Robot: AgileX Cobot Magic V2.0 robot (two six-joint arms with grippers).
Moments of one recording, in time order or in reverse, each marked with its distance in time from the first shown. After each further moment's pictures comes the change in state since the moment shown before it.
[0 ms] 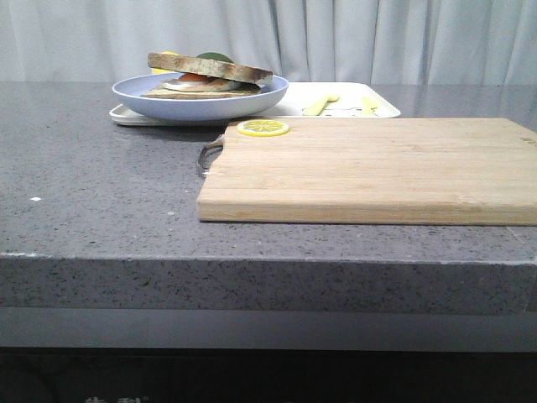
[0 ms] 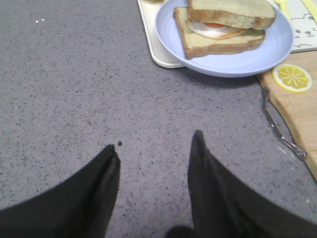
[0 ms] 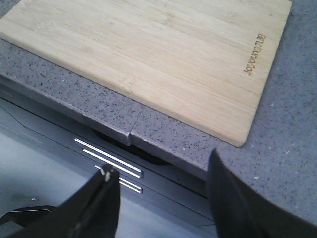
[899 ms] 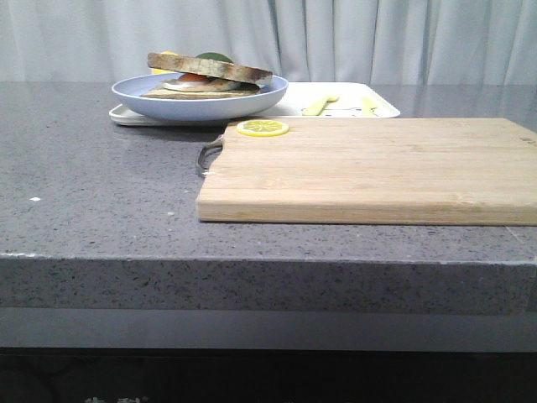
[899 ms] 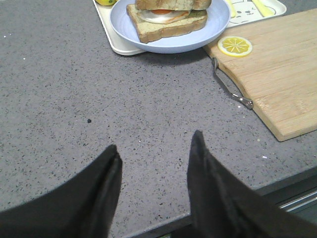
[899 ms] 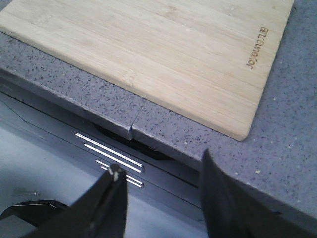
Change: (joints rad) left arm -0.091 -0.289 0.156 0.012 0.068 0.036; right arm 0.000 0.000 0.000 0.000 0.019 0.000
